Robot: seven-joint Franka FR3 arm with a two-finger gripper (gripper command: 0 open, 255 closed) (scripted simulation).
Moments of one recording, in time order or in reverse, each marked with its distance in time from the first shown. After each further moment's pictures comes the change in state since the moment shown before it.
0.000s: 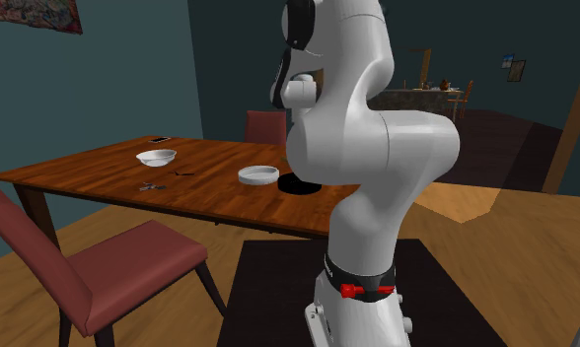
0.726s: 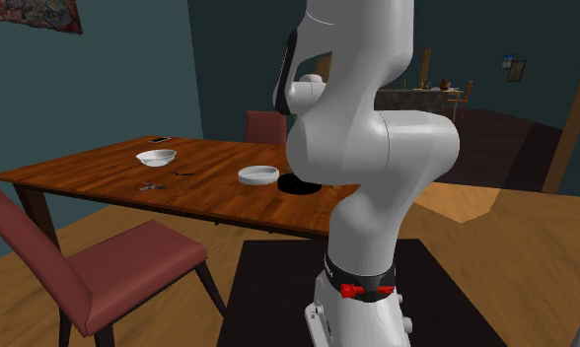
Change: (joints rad) arm 0.005 -0.384 -0.006 -0.626 -0.005 0.242 -0.007
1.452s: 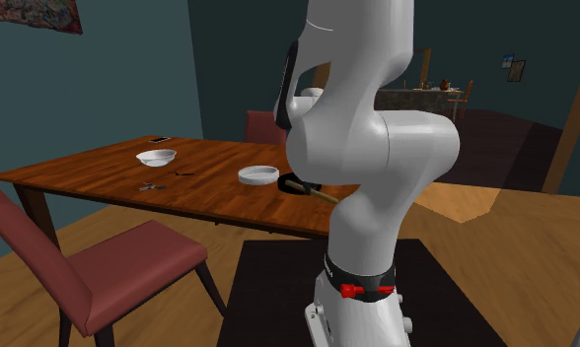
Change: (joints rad) arm -0.002 0.000 0.001 -0.141 0.005 0.141 -0.008
